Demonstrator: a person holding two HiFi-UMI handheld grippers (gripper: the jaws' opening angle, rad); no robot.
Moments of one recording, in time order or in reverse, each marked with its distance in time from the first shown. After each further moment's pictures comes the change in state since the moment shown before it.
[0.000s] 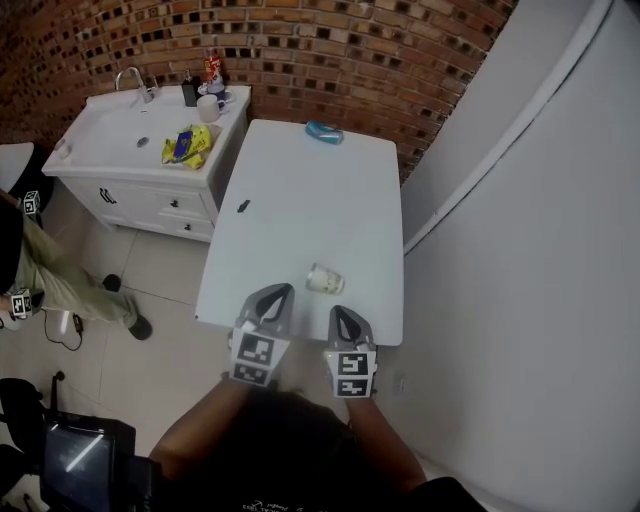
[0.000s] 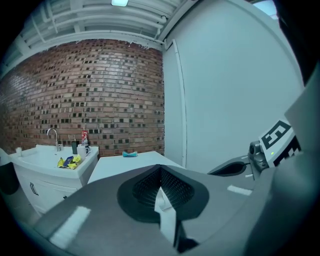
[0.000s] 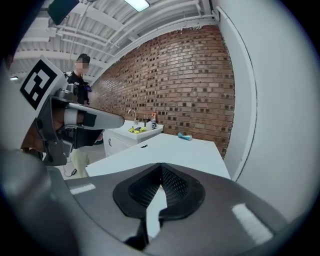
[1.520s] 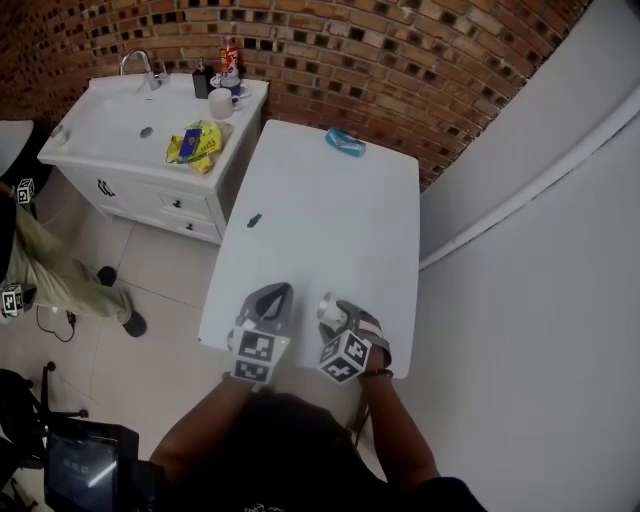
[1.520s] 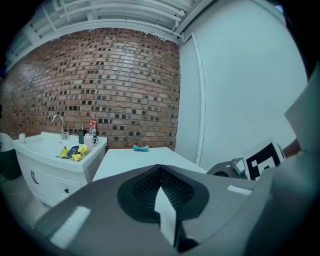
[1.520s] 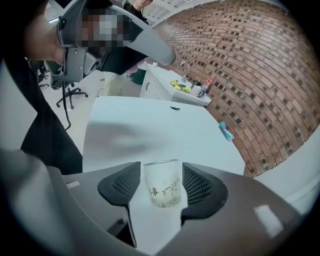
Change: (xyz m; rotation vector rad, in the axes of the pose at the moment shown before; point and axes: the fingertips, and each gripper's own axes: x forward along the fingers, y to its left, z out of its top) left arm 0.061 0.079 -0.018 -0.103 0.054 0.065; right arm 0.121 0.012 -0.051 -0.732 0.477 0.277
